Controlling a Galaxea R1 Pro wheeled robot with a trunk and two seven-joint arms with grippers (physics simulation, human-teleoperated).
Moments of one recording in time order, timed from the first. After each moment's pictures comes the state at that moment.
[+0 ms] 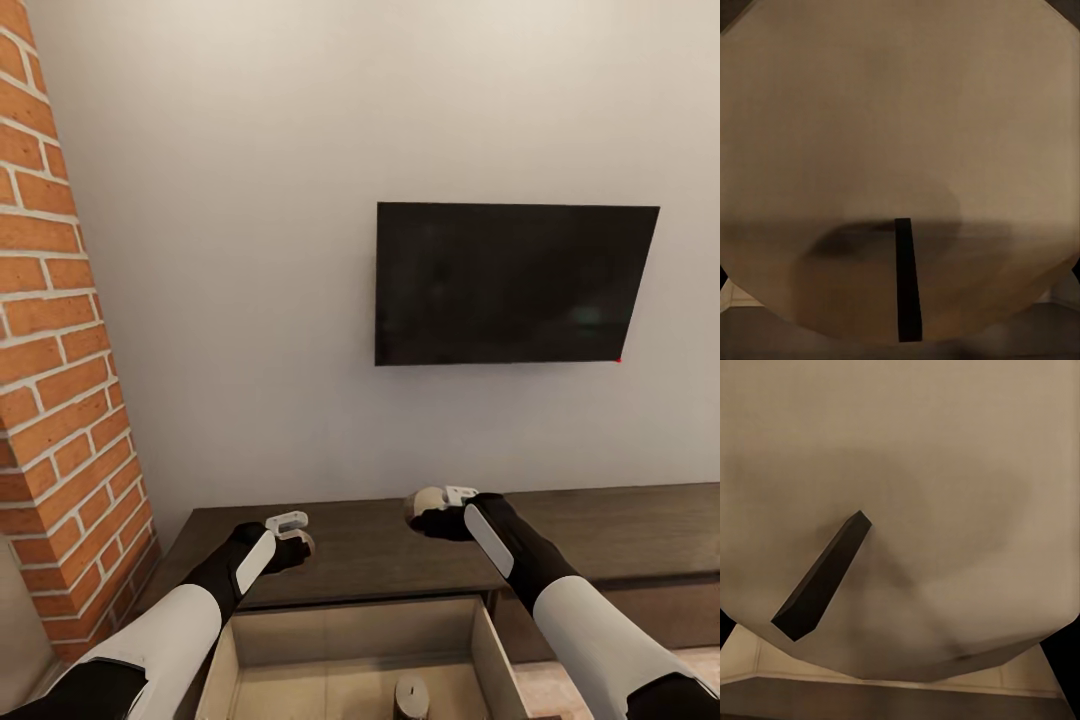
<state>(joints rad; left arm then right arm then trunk) -0.78 -0.09 -0.13 -0.40 0.43 0.56 0.19 -0.76 -0.05 0.34 -0.71 -0.56 0.74 -0.08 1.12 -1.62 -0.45</state>
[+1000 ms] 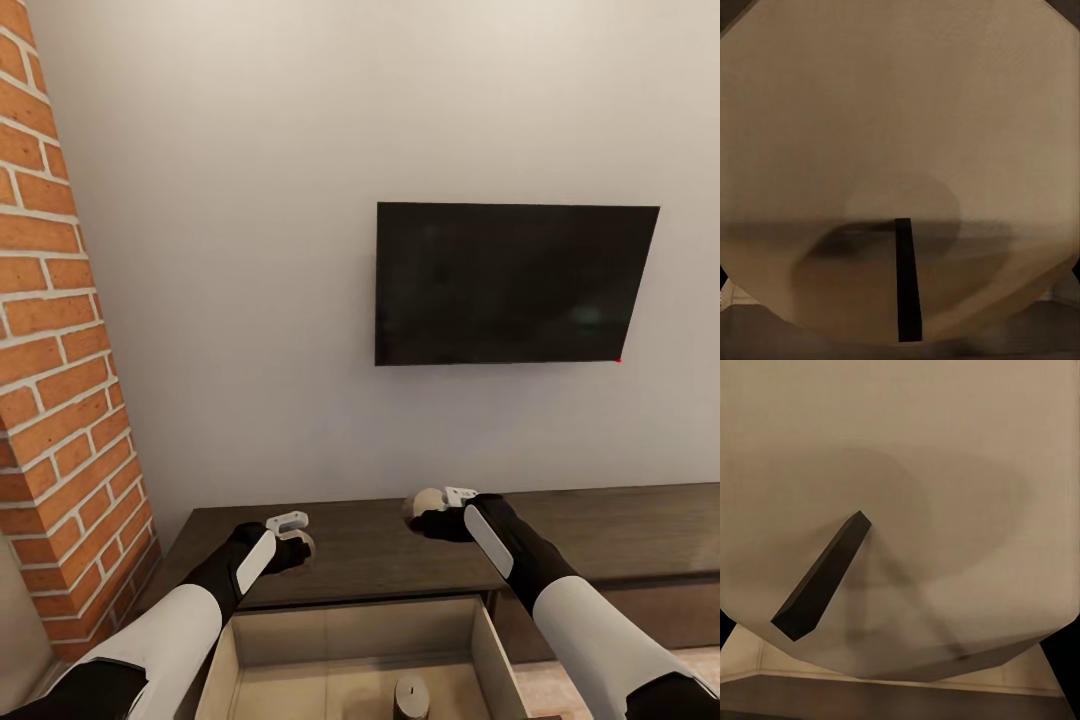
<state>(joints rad) -0.78 -0.09 -0.13 -0.41 0.43 0.57 0.19 -0.76 -0.05 0.35 -0.70 -0.56 0.74 -0.07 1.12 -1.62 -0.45</state>
